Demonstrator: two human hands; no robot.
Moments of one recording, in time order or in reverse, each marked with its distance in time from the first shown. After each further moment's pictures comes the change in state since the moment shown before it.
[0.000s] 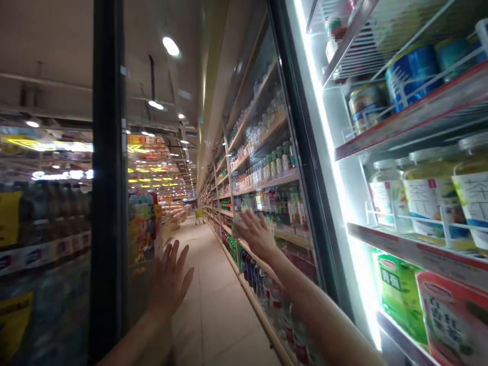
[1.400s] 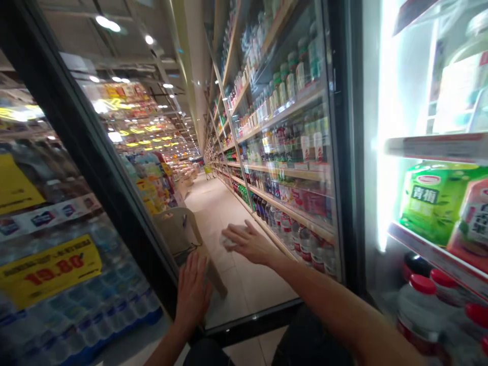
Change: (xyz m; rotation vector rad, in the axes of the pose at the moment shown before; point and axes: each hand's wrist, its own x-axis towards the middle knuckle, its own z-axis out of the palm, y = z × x) left_hand -0.185 0.021 -0.055 0.007 -0.527 0.004; right_hand -0.109 -0.147 -0.009 0.270 -0.256 -0.233
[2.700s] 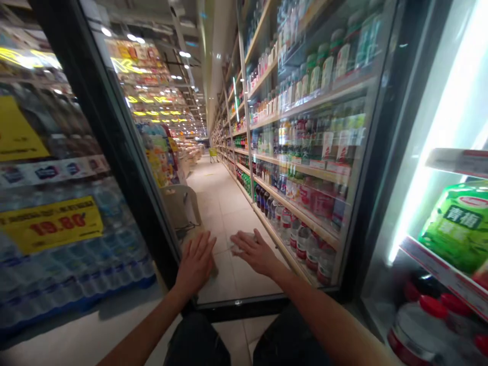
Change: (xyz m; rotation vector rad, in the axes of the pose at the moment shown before) left_hand 0.012 -0.001 0.005 -0.105 0.045 0.083; right_hand -0.046 -0.041 0.019 0.047 -0.054 -0.027
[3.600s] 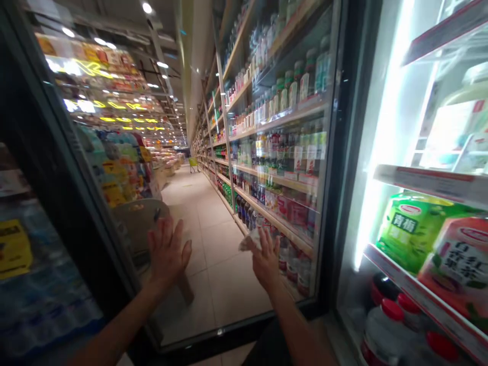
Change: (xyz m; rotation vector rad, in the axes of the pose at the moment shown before) left_hand 0.097 0.003 0.002 0.005 0.389 -0.093; right_hand -0.056 0.031 -0.009 -0.210 0.206 0.668
